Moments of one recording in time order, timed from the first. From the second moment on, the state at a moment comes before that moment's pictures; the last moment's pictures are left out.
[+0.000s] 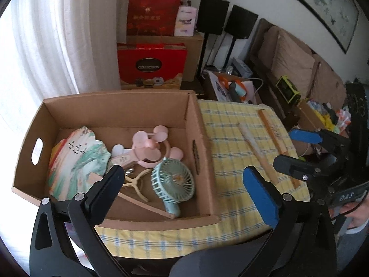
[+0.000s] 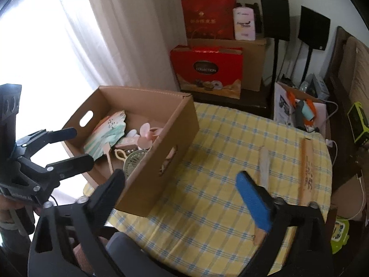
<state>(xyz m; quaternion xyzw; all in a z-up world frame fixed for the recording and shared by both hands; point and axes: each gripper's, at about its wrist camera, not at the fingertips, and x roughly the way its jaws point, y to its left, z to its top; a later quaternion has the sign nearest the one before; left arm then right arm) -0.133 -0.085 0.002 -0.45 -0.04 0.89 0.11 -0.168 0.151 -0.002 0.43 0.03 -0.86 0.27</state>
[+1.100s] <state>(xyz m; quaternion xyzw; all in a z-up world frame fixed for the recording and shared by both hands) -0.098 0.014 -0.009 -0.40 -0.03 0.90 0.14 -0.125 0.274 -0.017 0.42 -0.02 -0.90 0.14</state>
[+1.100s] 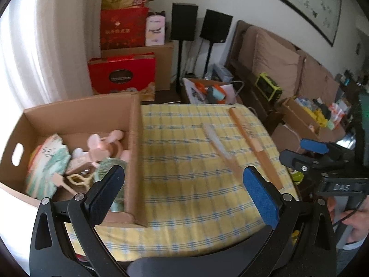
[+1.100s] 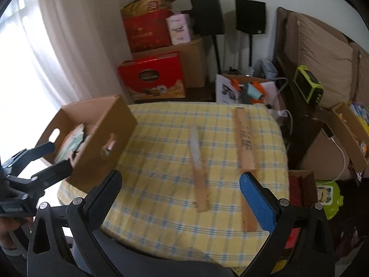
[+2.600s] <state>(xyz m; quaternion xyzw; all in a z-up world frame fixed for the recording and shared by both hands) -0.150 0.144 -0.140 -0.53 -0.14 0.80 0.25 -0.151 0.350 -0.150 0.48 -0.01 -0.87 0.04</state>
